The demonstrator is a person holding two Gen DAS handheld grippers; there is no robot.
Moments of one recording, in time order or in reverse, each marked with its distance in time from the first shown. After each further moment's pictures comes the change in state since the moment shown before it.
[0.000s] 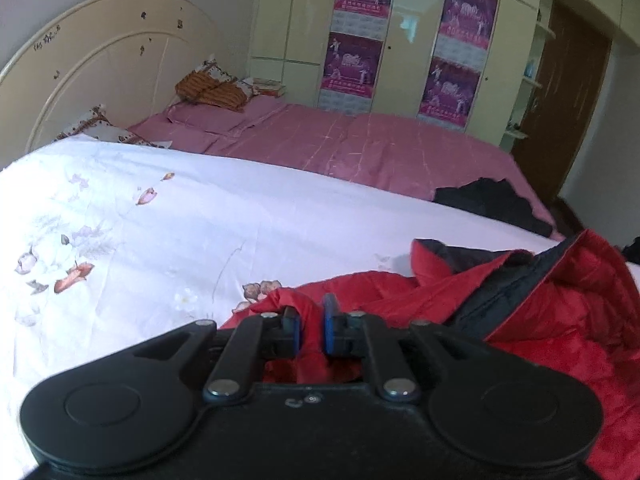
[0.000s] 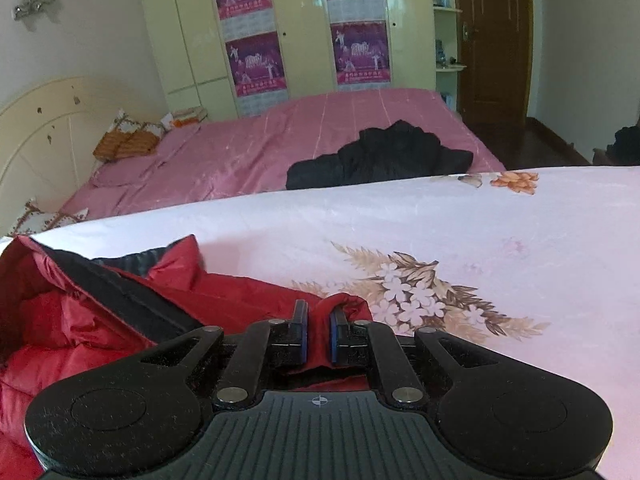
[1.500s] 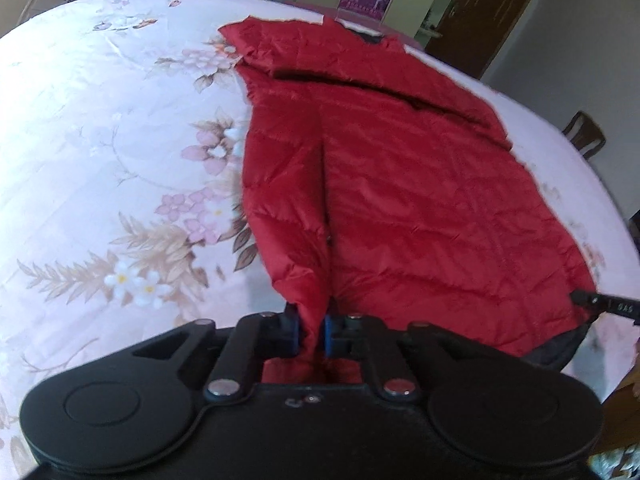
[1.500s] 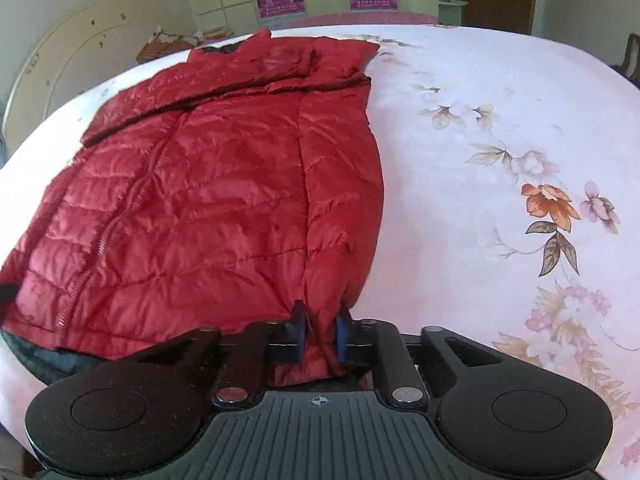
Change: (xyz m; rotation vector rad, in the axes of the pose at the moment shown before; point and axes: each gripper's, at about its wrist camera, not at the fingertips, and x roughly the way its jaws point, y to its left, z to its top) left arm -0.250 0.085 -0.258 0.032 0.308 -0.296; right arm -0.331 0.010 -0.317 -0.016 0.202 0.044
